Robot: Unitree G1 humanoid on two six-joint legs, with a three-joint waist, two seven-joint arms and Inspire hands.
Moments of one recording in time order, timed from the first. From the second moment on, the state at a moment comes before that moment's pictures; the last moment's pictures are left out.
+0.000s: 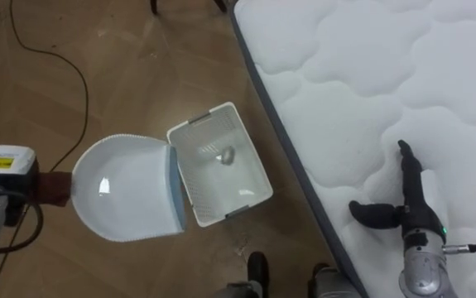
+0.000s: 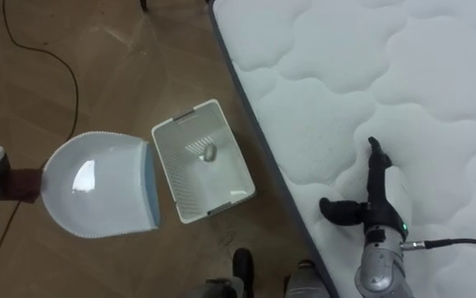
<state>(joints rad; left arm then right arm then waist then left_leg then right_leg) -0.36 0.82 -0.40 0.90 0.91 0.03 0.07 -0.02 -0.40 0.27 0.62 -0.09 -0.18 -0.53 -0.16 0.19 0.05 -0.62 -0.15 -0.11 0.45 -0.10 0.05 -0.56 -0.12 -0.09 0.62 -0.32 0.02</state>
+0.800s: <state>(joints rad) -0.36 0.87 -0.40 0.94 0.89 0.03 0.14 0.00 -0.39 0.27 0.63 -0.08 -0.18 -0.58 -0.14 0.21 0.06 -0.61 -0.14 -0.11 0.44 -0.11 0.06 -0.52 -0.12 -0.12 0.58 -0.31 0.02</state>
